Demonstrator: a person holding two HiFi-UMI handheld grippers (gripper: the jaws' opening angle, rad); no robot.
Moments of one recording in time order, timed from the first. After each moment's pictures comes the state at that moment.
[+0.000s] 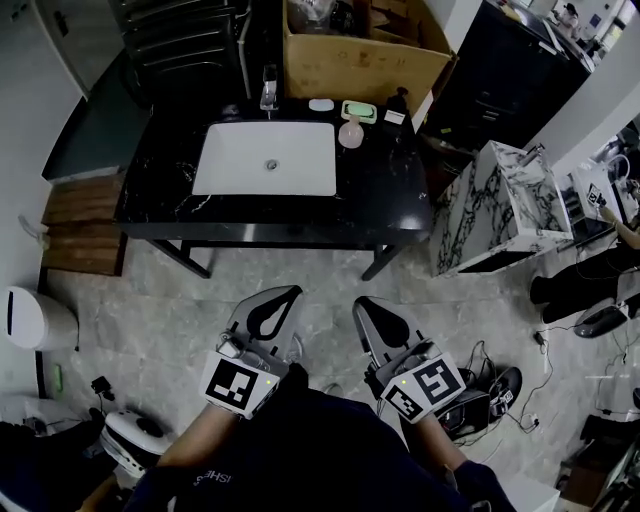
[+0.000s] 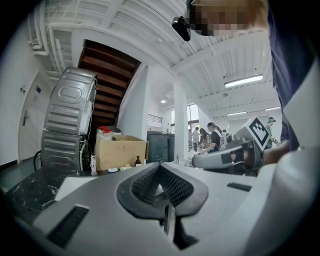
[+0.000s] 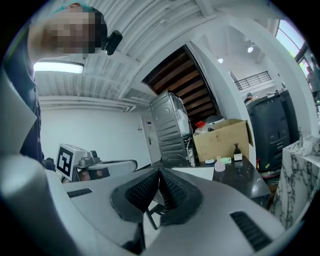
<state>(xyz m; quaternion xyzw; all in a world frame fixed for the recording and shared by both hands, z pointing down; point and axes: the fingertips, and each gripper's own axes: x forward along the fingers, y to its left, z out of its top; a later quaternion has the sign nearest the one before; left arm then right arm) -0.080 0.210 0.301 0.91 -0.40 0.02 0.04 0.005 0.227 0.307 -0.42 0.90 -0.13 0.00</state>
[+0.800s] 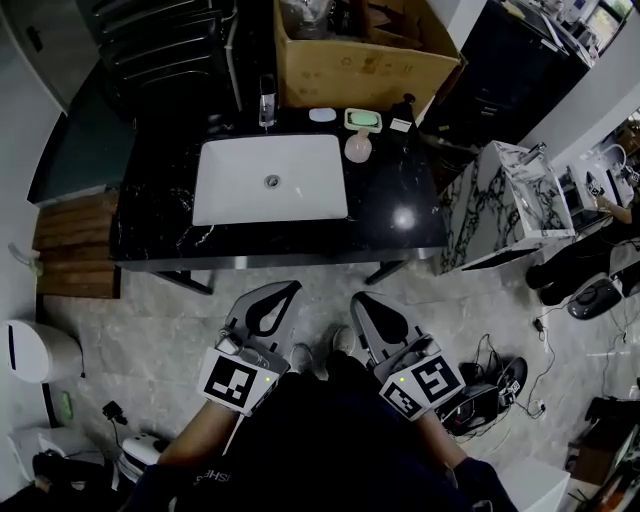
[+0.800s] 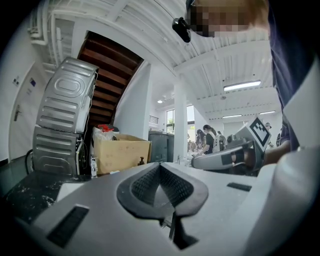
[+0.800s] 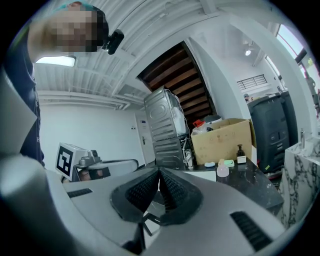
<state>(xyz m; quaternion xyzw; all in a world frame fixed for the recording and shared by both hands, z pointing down) -0.129 0.112 0.305 0.93 -0.37 0.02 0.04 -0.050 0.136 0.310 -0.46 0.88 -0.13 0.00</state>
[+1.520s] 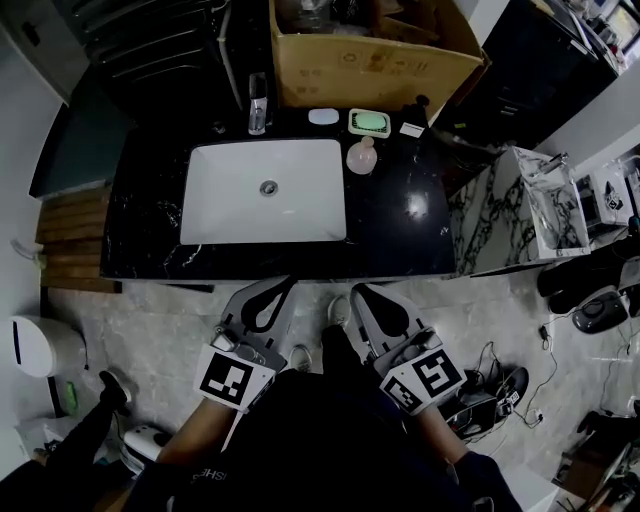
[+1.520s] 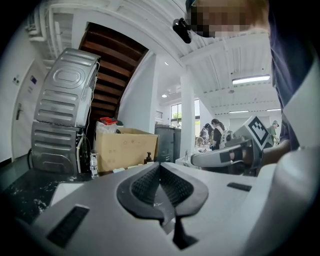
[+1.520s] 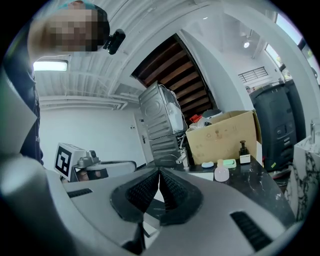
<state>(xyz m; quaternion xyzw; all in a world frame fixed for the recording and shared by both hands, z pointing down) -0.098 0.018 0.332 0.92 -0.39 0.05 0.06 -0.014 0.034 0.335 -0.43 0.89 -0.15 0.00</state>
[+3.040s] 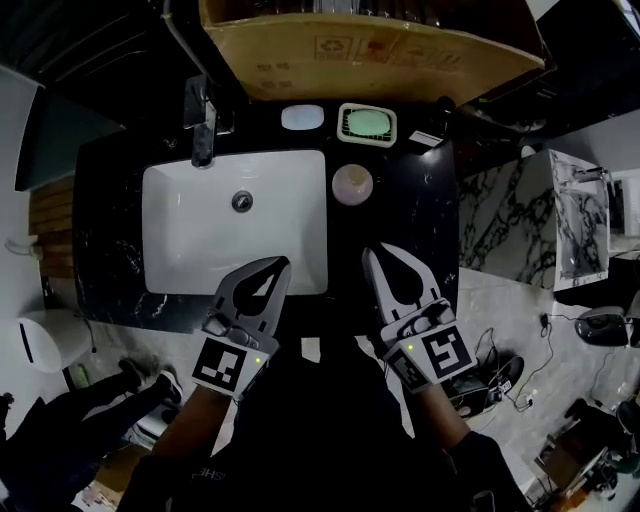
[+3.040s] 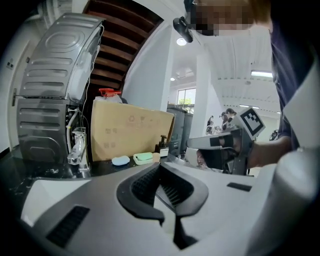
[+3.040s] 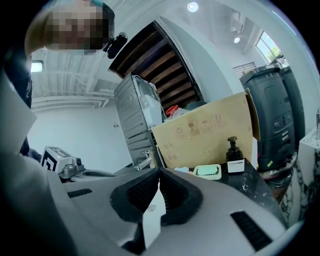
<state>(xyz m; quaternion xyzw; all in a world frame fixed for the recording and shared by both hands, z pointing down) -0.040 -0.183 0.418 0.90 -0.40 0.13 0.14 0.066 -0.198 0.394 -0.47 0.86 -0.21 -0.01</state>
